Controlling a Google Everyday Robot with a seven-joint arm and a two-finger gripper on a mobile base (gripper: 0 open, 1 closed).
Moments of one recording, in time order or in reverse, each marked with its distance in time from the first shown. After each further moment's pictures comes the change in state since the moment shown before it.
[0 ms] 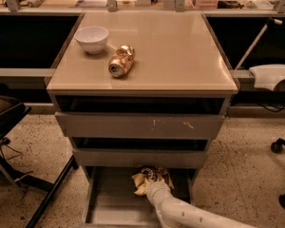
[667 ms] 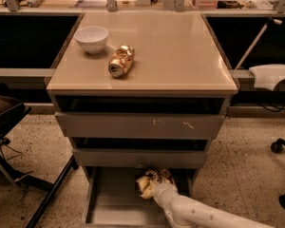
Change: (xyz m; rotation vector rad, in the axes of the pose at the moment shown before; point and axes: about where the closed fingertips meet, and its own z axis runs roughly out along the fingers) arm 0.007 -0.018 -0.018 -0.031 0.069 -0.003
